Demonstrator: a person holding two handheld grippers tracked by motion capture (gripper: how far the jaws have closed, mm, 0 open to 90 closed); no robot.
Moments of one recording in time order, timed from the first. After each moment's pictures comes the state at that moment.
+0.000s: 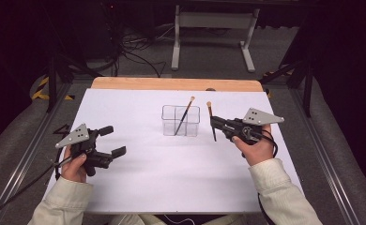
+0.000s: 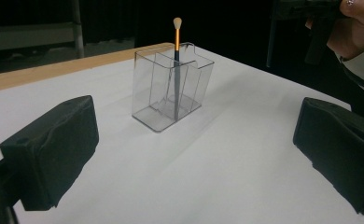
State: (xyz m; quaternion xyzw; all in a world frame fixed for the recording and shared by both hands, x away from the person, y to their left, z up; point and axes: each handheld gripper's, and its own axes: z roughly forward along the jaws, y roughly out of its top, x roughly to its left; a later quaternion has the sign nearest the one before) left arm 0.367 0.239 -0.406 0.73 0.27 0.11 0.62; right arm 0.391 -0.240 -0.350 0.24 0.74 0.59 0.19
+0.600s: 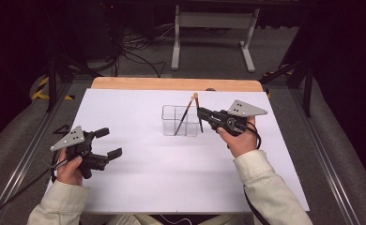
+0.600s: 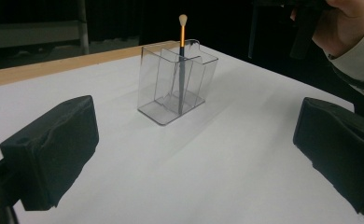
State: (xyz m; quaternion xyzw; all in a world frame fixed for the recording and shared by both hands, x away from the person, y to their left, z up) left arm 0.361 0.248 -0.409 0.73 0.28 0.11 0.61; right arm 0.416 -0.204 -0.348 0.23 0.73 0.61 0.20
